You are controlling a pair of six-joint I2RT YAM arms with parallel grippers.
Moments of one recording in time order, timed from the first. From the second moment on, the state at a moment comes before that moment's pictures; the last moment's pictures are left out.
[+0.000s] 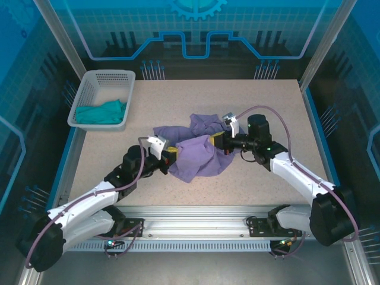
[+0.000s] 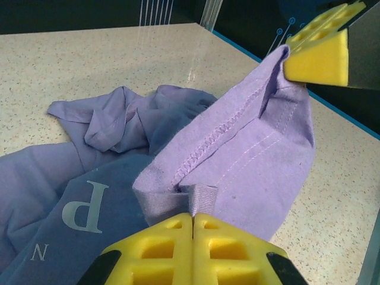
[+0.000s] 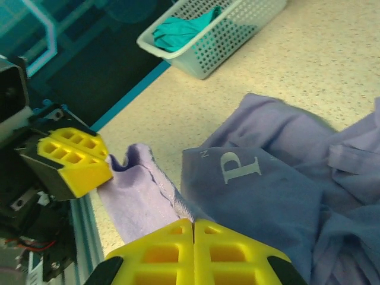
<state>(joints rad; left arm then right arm) -0.58 0.94 0.40 0.25 0.21 -0.22 0.37 1.23 0.76 0.00 -0.74 0.20</state>
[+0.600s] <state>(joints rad) -0.53 1.12 0.37 0.18 0.21 -0.33 0.37 1.56 0.78 -0.09 -0.62 0.30</state>
